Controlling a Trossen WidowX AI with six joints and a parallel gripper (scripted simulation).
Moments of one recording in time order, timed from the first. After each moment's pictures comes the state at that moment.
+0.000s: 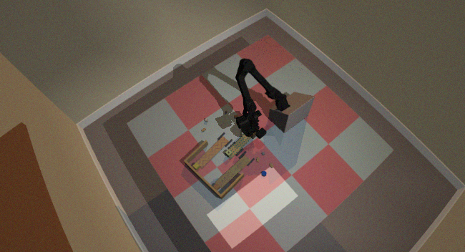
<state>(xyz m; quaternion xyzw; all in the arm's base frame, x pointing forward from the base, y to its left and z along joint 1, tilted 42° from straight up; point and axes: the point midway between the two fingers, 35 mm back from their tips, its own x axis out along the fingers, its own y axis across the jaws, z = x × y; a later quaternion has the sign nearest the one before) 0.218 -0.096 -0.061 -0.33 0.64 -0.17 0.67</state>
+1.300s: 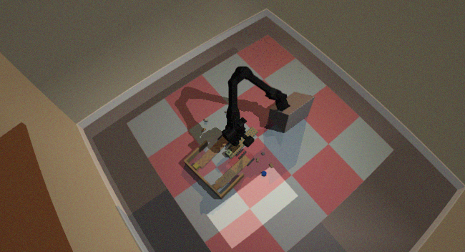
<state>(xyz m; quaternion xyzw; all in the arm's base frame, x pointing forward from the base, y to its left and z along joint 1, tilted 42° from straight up) 0.323 -0.039 -0.030 -0.34 0.66 -0.16 0.65</state>
